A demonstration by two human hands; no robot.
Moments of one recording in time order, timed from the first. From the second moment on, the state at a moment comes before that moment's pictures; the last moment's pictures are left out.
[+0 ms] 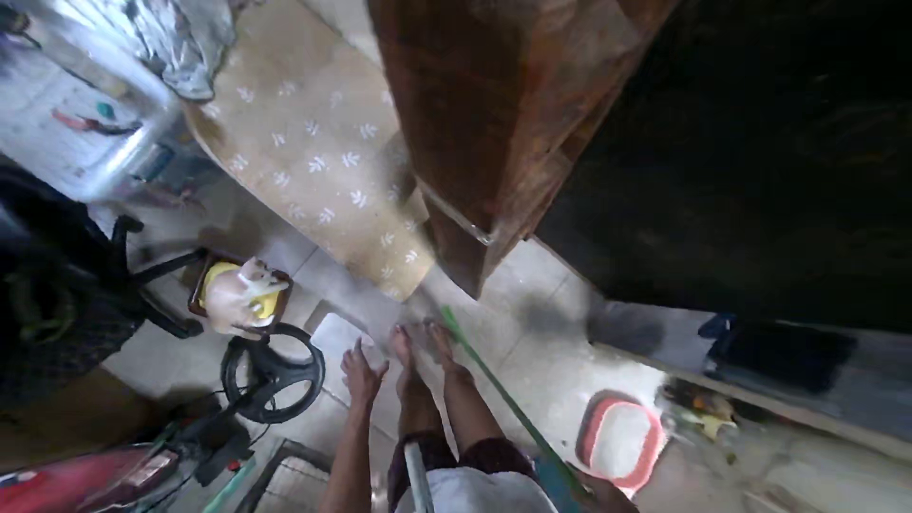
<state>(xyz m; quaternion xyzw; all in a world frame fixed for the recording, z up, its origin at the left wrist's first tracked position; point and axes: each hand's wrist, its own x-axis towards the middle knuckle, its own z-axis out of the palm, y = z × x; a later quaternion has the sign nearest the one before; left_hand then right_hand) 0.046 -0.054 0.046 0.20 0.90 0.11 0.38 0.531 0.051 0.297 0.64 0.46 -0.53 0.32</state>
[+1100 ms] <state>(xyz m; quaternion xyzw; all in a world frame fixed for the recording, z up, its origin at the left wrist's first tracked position) 0.343 -0.023 0.180 0.40 0.85 -0.04 0.34 0.784 0.141 0.135 0.78 0.22 -0.59 -0.02</state>
